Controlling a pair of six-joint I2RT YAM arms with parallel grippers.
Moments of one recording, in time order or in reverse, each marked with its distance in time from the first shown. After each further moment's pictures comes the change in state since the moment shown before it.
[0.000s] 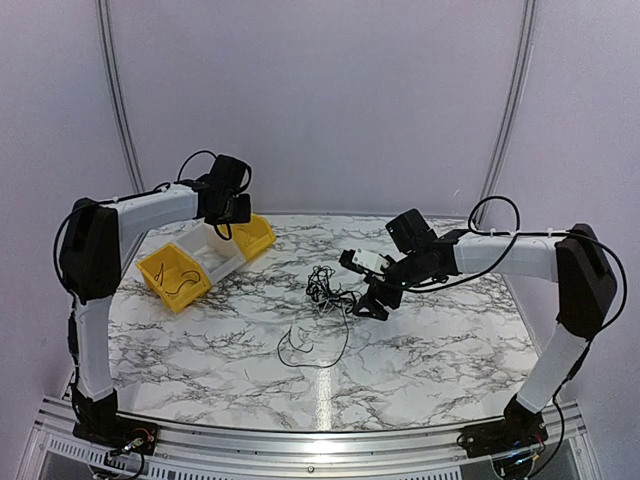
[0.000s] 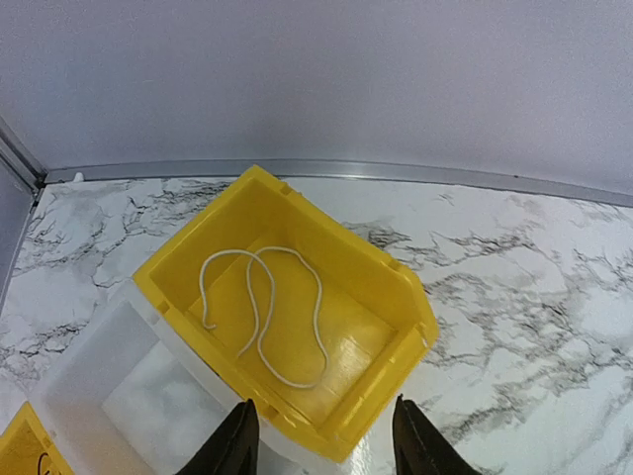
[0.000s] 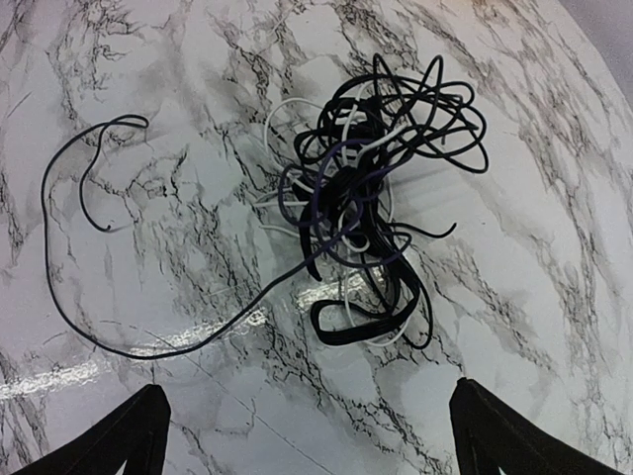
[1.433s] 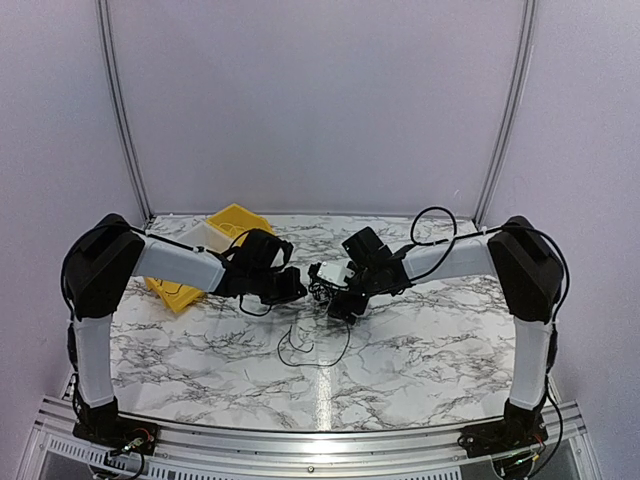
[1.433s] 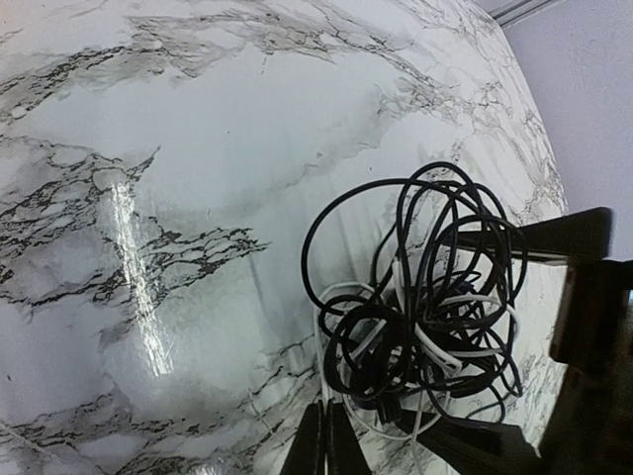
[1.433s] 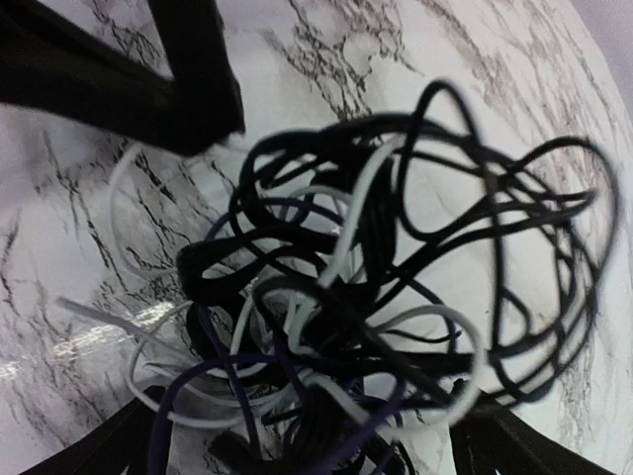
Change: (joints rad) left arm -0.274 -0.066 -0.545 0.487 0.562 -0.357; right arm 0.107 0.290 0.154 0.169 0.283 0.029
